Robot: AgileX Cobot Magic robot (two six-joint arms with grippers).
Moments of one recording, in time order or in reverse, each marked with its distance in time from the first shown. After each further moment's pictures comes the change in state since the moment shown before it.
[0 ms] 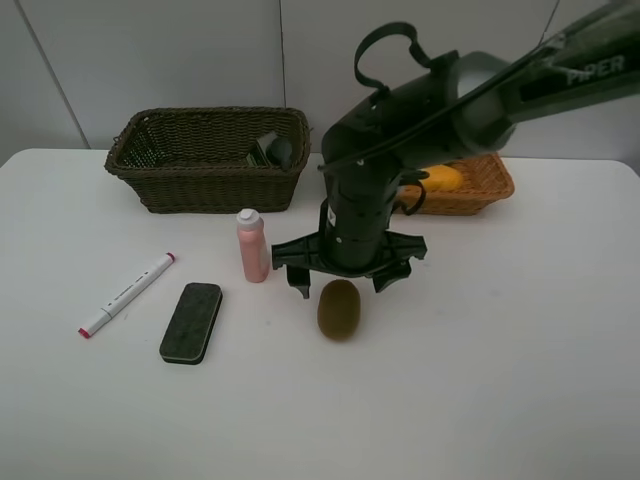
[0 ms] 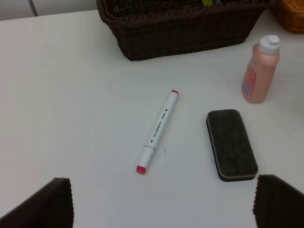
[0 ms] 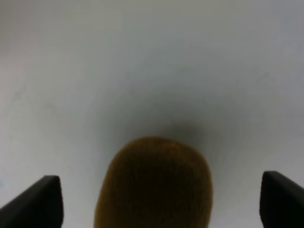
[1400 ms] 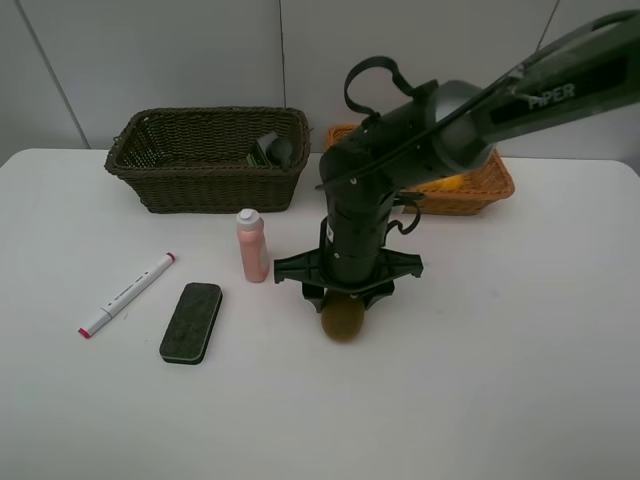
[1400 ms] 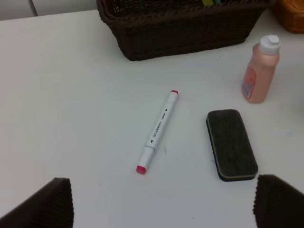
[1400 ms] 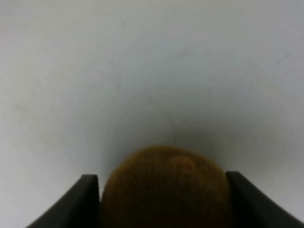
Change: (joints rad) left arm 0.000 0.000 0.000 0.000 0.000 0.000; right arm -0.011 0.059 0.001 0.034 -0.022 0.003
